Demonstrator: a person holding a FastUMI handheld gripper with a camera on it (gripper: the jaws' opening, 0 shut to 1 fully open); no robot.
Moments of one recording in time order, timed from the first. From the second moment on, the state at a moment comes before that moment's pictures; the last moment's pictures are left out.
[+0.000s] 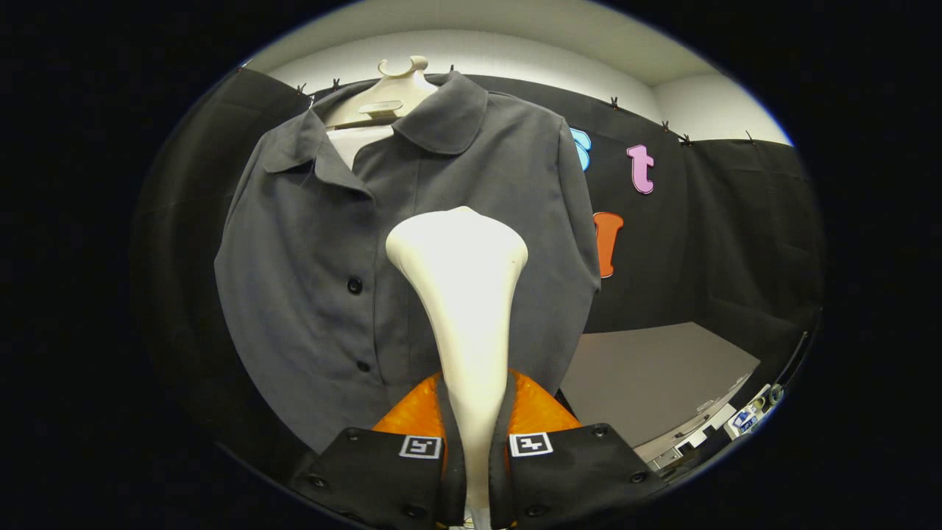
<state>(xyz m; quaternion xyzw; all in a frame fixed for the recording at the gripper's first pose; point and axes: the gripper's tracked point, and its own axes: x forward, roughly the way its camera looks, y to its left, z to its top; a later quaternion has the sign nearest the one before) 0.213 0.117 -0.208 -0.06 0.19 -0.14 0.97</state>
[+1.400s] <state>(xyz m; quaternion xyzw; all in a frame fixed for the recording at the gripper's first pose) 0.137 0.114 -0.375 -0.04 0.31 -0.15 0.94</state>
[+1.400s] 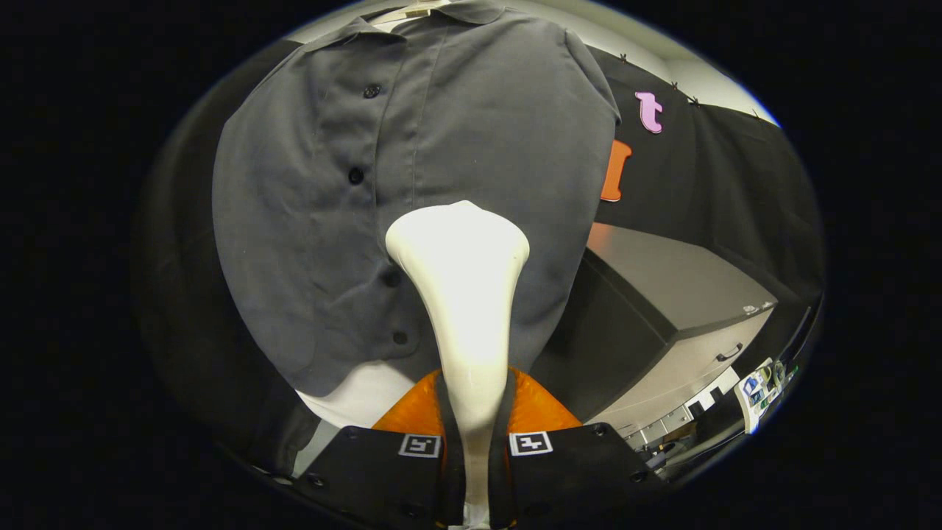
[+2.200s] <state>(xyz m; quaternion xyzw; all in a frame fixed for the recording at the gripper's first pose) 0.148 0.169 -0.297 -0.06 0.29 -0.14 0.95</state>
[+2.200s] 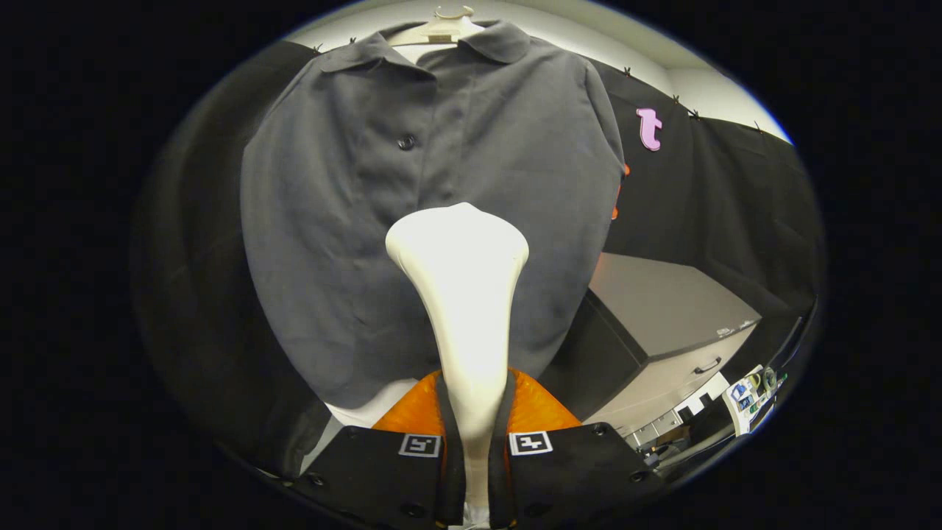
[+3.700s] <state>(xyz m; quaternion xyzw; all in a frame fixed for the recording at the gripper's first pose) 0.243 0.287 -0.218 -0.07 0.21 -0.07 0.97</state>
